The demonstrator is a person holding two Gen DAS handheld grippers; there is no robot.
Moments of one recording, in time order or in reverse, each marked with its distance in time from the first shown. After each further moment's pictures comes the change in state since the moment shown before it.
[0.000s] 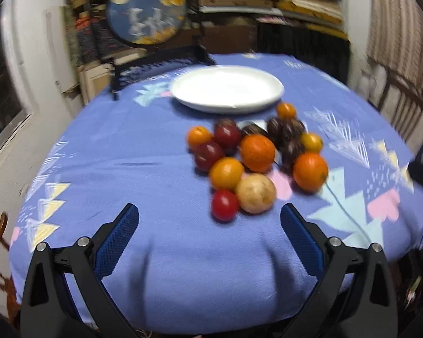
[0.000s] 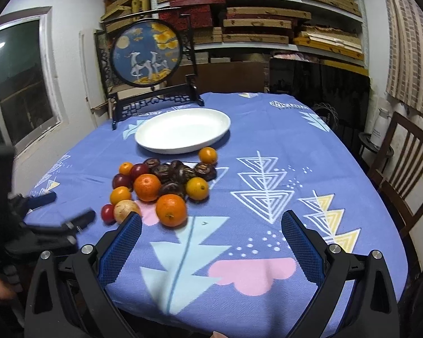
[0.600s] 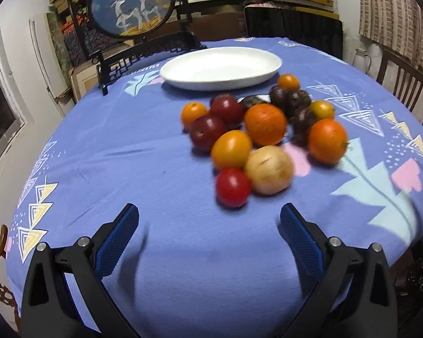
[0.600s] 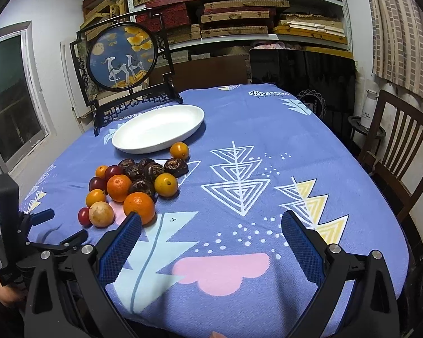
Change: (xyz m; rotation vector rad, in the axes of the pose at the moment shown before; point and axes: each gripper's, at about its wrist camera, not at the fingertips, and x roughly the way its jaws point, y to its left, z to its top) left arm 0.035 0.009 -0.015 0.064 0.035 0.013; right arm 0.014 -0.035 -0.009 0.079 0.020 -0.016
